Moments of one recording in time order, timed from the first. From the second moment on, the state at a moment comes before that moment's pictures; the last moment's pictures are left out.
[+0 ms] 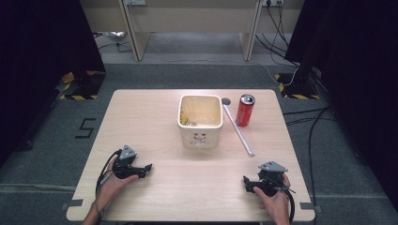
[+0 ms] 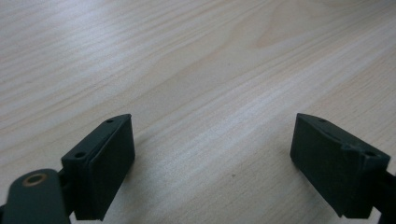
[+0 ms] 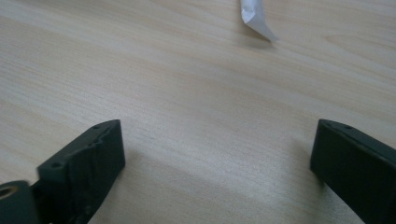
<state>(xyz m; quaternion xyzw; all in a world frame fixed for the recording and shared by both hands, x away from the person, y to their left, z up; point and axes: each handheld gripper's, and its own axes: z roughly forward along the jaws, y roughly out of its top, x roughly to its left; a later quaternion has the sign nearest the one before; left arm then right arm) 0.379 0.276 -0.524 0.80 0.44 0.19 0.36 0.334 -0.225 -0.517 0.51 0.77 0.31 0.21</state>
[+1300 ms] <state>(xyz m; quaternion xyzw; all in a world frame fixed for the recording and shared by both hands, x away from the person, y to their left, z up) 0.379 0.276 -0.524 0.80 0.44 0.19 0.36 0.403 -0.197 -0.456 0.47 0.77 0.36 0.25</state>
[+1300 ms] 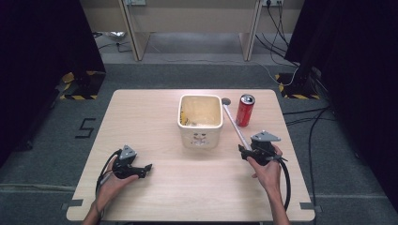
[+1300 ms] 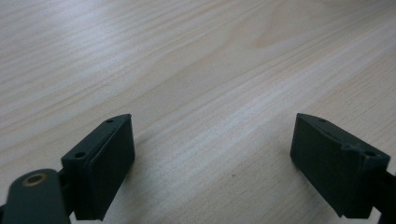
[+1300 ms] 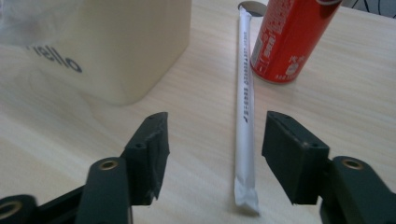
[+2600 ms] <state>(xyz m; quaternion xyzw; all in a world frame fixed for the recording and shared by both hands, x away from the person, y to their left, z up) 0.379 0.276 -0.524 0.80 0.44 0.18 0.36 0.496 -0.187 -0.498 0.50 0.78 0.31 0.21</state>
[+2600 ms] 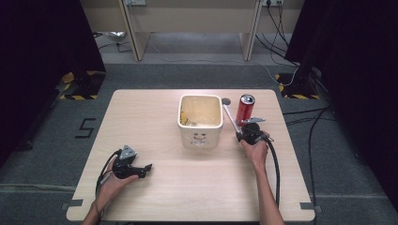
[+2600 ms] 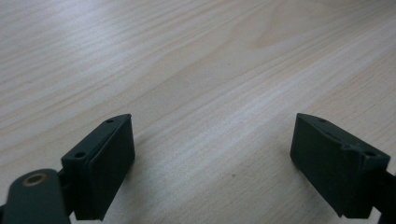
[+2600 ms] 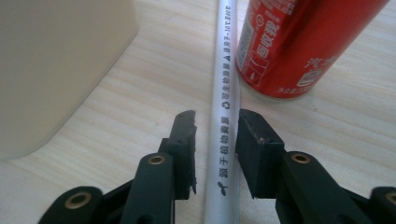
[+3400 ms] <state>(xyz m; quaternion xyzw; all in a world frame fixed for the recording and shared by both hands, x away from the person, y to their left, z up) 0.379 0.276 -0.524 0.80 0.44 0.19 0.36 0.494 -0.188 -0.491 0.51 0.77 0.34 0.20</state>
